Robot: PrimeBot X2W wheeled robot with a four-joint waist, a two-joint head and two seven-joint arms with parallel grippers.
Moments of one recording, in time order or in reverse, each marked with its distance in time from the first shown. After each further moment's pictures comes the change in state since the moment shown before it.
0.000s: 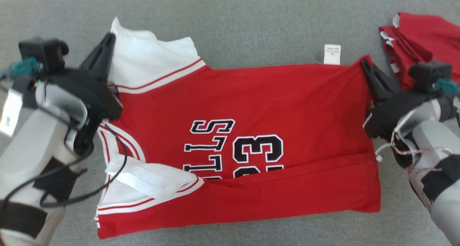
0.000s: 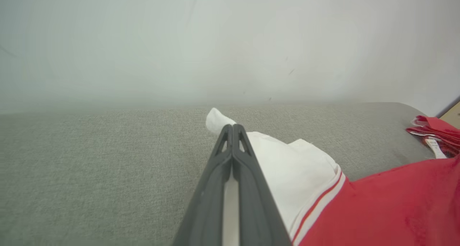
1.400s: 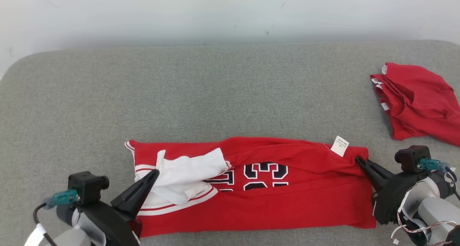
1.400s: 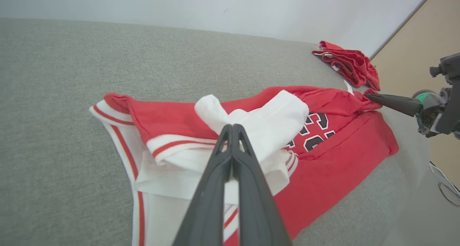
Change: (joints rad) left arm 0.456 0.275 -0.365 -0.469 -0.235 0.000 -0.106; right arm 0.302 -0.168 0.245 -0.124 0.129 0.017 0.041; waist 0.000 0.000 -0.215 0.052
